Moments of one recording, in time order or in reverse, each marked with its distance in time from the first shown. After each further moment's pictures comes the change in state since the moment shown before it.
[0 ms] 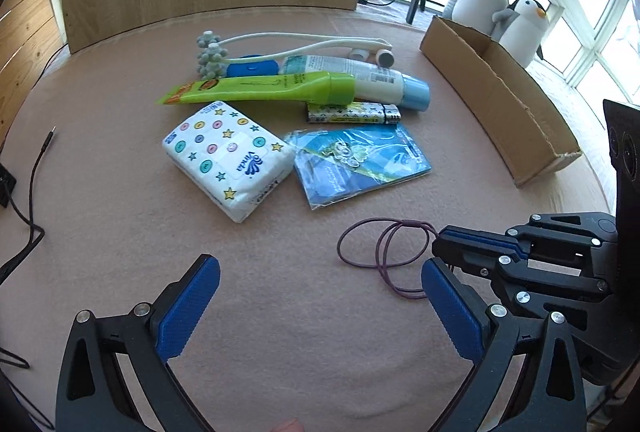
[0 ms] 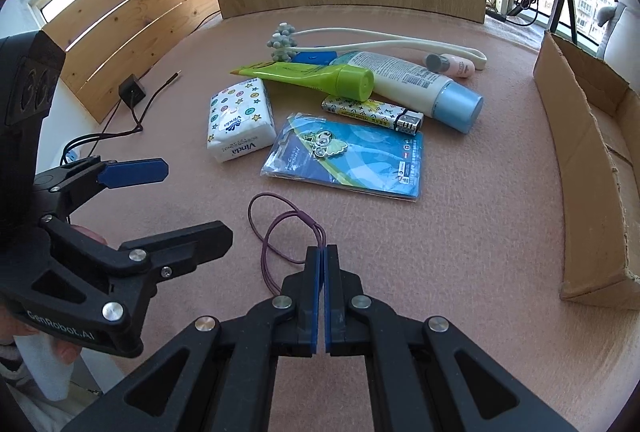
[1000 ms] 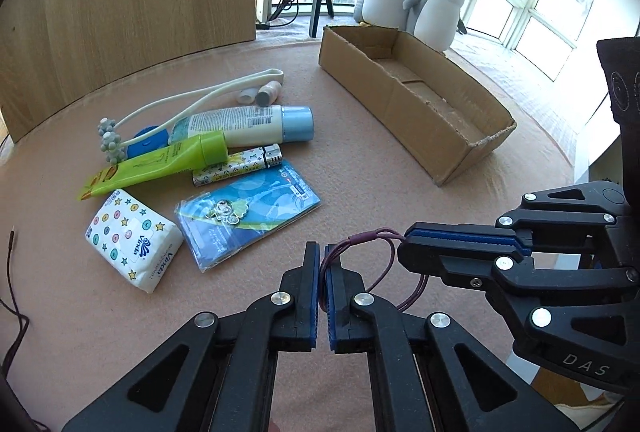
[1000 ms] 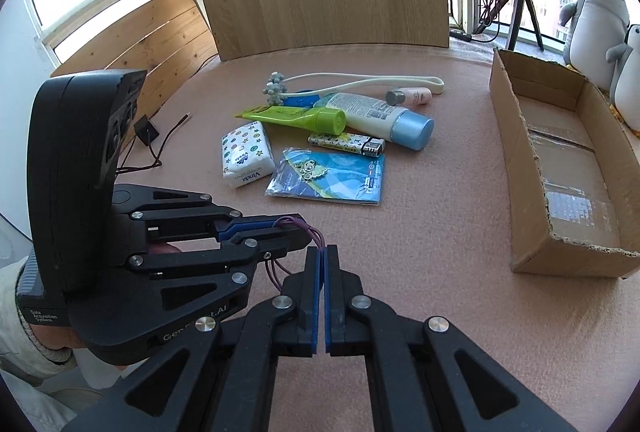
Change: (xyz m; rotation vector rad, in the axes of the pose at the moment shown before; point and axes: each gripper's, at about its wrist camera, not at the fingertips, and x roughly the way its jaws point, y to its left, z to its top) left arm -0.007 -0.075 0.028 0.227 -0.054 -0.093; right arm -0.069 -0.011 -0.004 0.056 -0.124 -0.014
